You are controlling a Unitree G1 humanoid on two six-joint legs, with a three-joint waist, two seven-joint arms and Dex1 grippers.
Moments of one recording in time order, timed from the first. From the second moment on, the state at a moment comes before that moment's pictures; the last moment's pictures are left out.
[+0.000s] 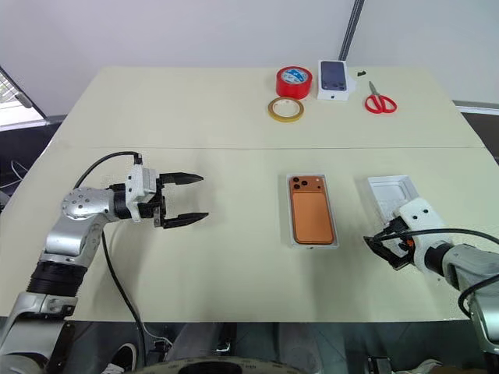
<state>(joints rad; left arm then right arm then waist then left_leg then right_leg) -0.37 0.59 -0.03 0.12 -0.34 -0.05 -1.27 0.16 -0.88 -0.41 -0.43 0.36 0.96 0.68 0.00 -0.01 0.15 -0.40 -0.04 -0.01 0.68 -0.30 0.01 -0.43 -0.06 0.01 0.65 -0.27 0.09</state>
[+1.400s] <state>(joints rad) -0.37 0.53 -0.07 0.09 -0.34 -0.05 -1.17 -0.59 -0.38 -0.61 -0.18 0.71 1.42 0.45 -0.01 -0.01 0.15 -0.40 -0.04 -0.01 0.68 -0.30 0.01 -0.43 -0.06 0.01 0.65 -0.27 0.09</state>
